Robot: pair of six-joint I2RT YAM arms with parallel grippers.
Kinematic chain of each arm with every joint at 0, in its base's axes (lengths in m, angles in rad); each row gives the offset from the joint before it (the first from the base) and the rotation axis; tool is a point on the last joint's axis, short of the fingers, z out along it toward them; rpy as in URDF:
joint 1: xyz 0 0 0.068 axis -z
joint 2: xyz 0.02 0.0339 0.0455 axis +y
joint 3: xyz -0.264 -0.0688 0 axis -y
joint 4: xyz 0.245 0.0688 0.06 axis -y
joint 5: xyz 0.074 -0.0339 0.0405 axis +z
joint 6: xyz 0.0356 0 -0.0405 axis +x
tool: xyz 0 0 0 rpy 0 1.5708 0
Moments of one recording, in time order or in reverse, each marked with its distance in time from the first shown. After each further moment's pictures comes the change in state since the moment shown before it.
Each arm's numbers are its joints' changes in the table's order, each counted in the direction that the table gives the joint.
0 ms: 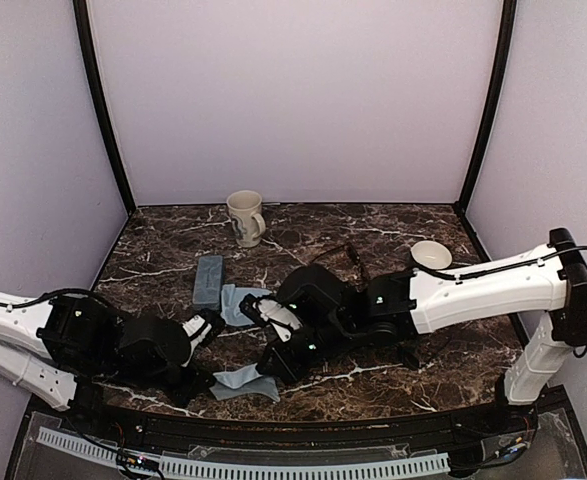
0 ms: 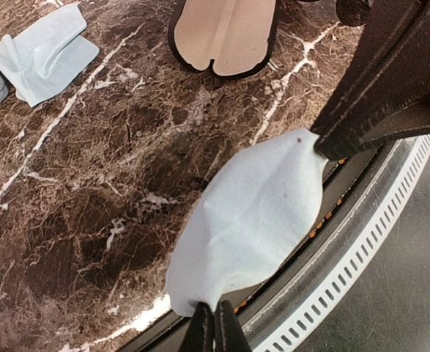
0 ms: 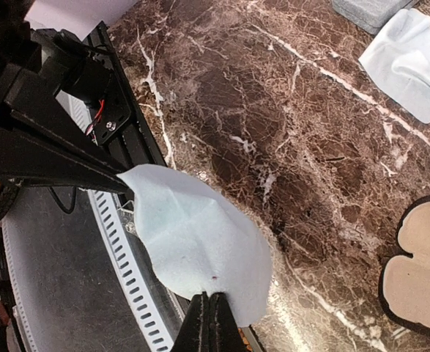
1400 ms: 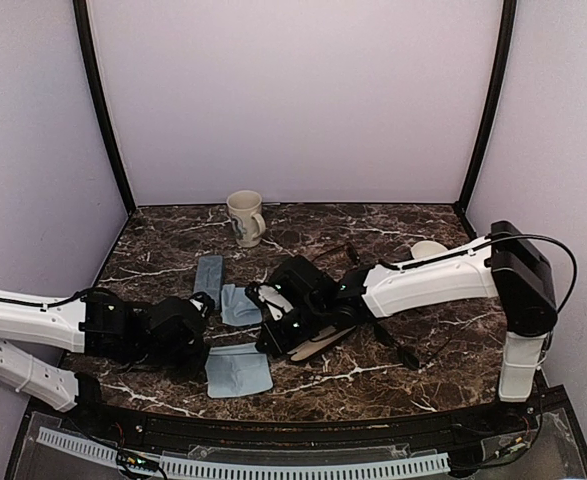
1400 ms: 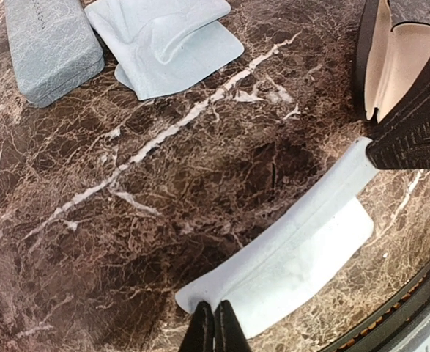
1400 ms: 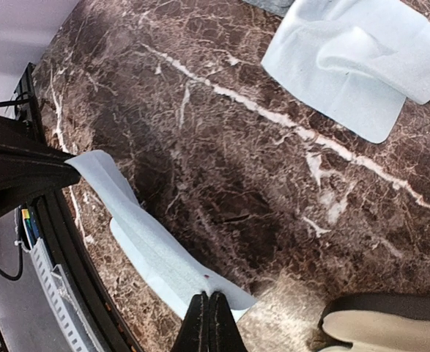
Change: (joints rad) left arm -0.292 0.105 -0.134 0.161 0.053 0.077; right arm 0.177 0.242 0.071 0.108 0.056 0.009
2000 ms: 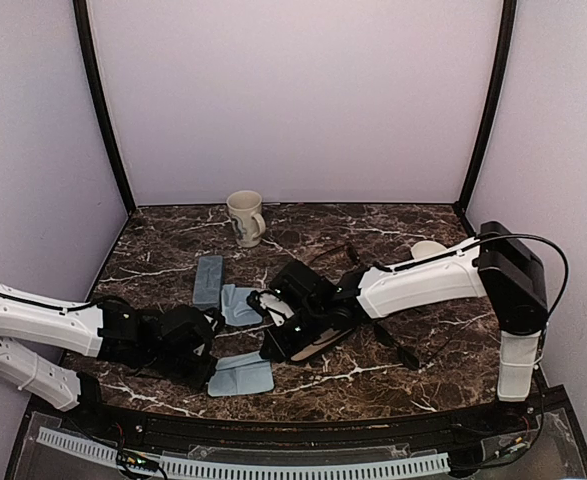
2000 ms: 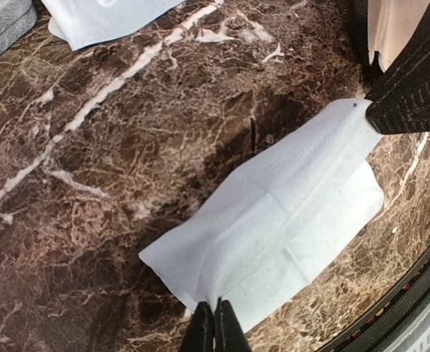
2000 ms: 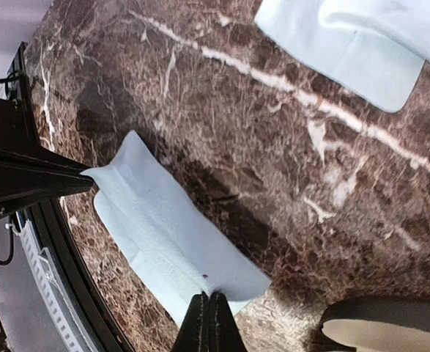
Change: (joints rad) left arm -0.029 0.085 -0.064 0.115 -0.142 0.050; right arm 0.019 0.043 0.004 -0.023 0.060 -0.027
